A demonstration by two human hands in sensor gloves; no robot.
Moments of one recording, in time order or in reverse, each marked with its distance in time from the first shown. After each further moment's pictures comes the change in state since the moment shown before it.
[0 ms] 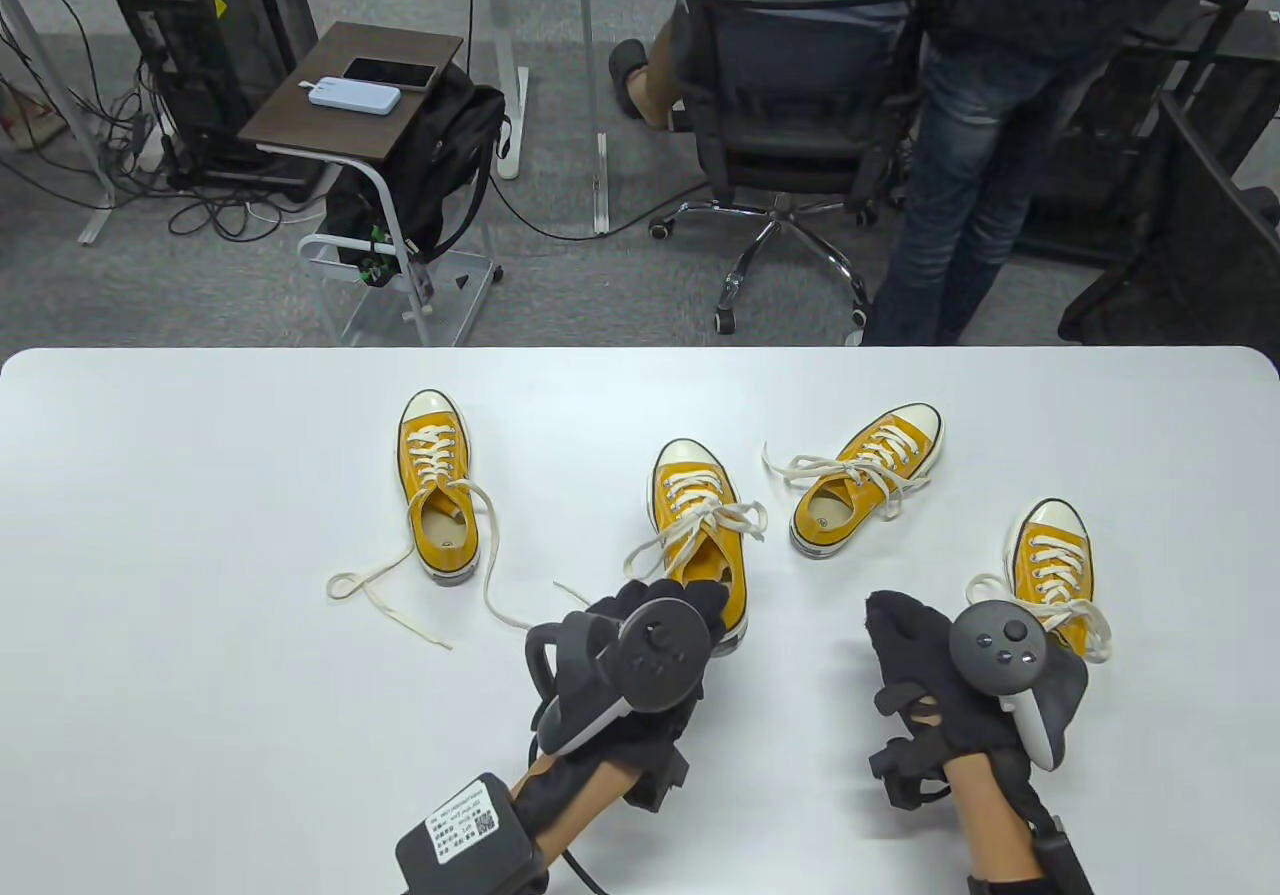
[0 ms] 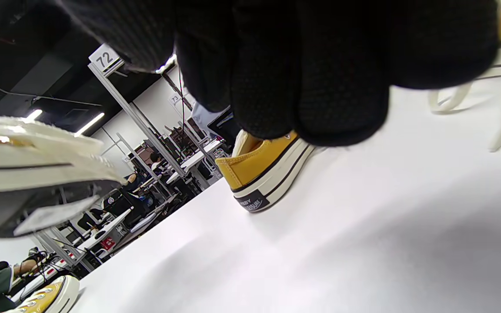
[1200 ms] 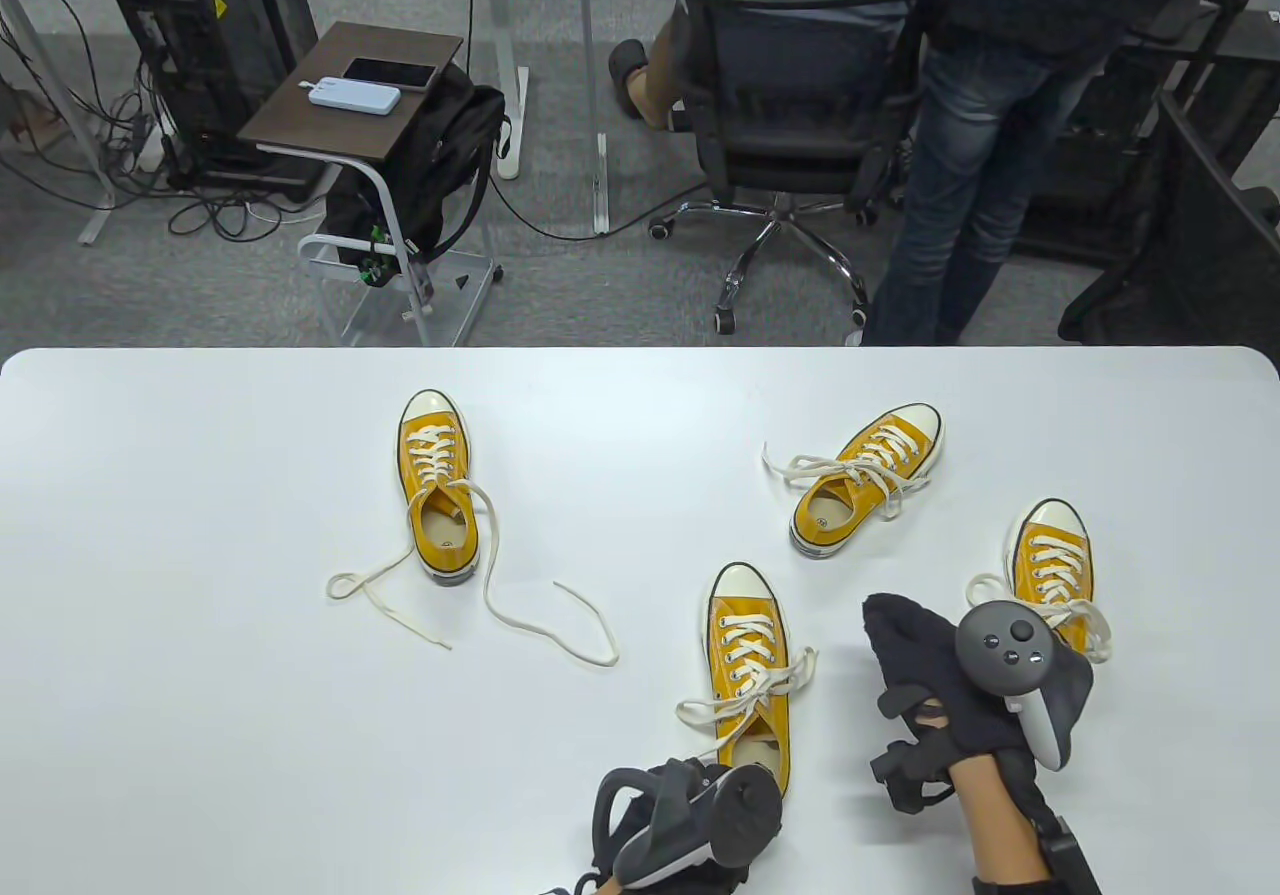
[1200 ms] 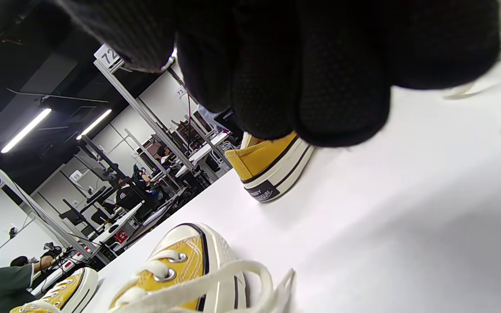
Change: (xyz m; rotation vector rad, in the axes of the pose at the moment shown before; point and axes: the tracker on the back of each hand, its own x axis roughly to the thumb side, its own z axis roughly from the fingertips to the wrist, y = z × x) left_hand 0.011 -0.124 0.064 -0.336 -0.055 -0.056; right_hand 0.000 0.002 0.000 0.044 -0.014 -0.027
